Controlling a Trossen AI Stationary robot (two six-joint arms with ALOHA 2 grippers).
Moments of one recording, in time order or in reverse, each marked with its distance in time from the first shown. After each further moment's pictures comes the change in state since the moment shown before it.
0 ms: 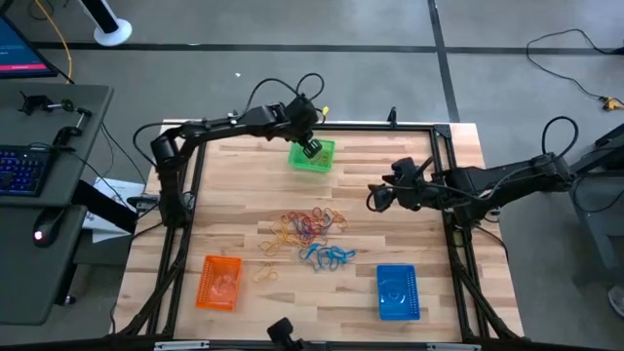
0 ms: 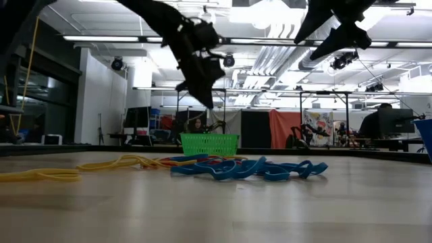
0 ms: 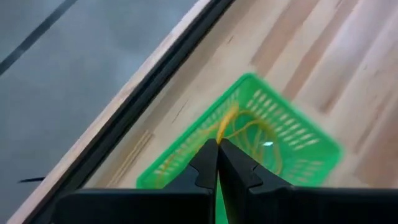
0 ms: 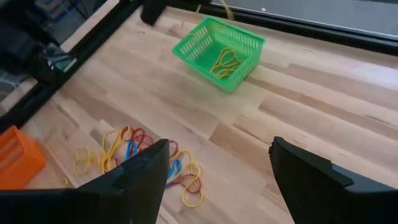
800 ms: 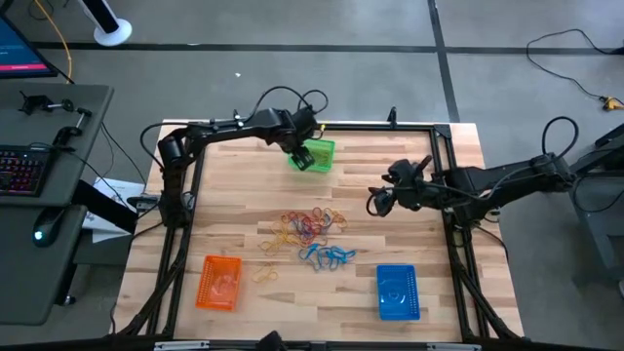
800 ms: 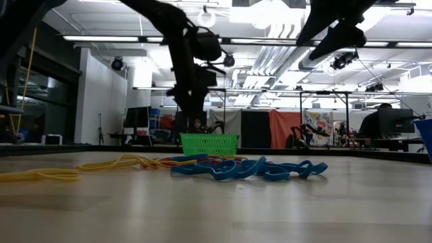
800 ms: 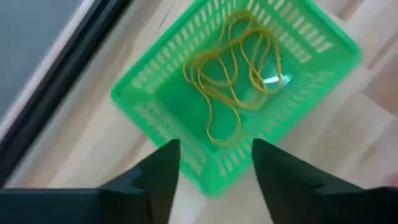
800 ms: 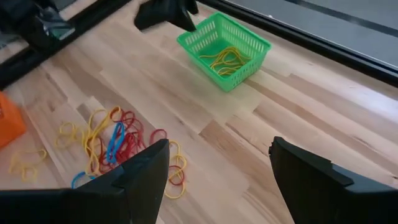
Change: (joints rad) left arm -0.035 0.039 0.067 -0.335 0.022 -0.098; right arm -0.016 0.001 0.000 -0.010 -0.033 -0.203
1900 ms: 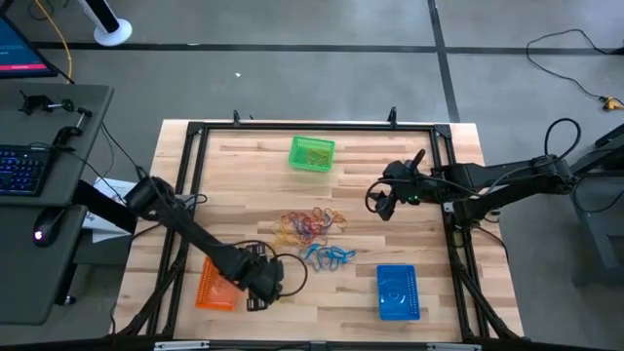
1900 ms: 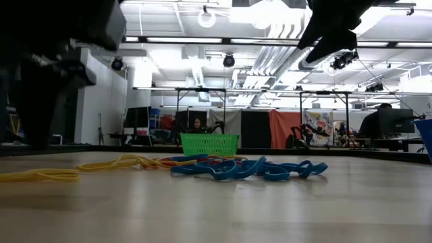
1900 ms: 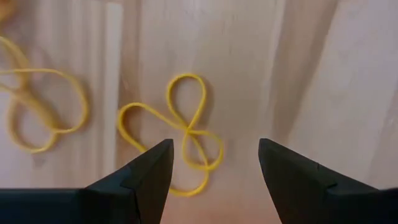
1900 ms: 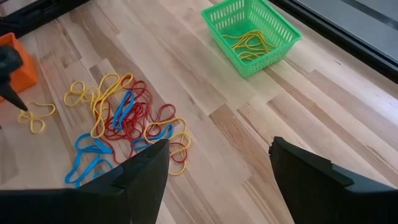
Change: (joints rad) left arm -1.056 -0.121 -0.443 0.162 0.049 -0.563; right arm -0.050 -0.001 0.000 0.013 -0.162 -0.181
